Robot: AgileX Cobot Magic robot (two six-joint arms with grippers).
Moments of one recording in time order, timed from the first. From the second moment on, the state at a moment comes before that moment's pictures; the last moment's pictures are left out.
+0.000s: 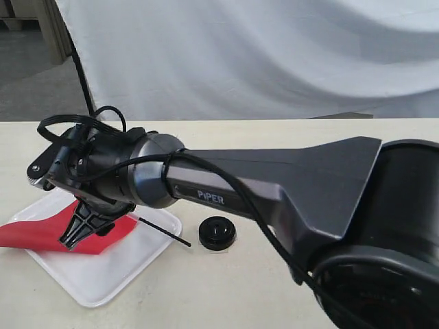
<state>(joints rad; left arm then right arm) 0.08 0.00 0.00 0.00 0.34 -0.04 1.02 2.29 -1.91 -0.53 0.84 0.31</state>
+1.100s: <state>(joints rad) 0.08 0.00 0.00 0.00 0.34 -0.04 0.21 1.66 -1.04 0.01 0.57 0.02</state>
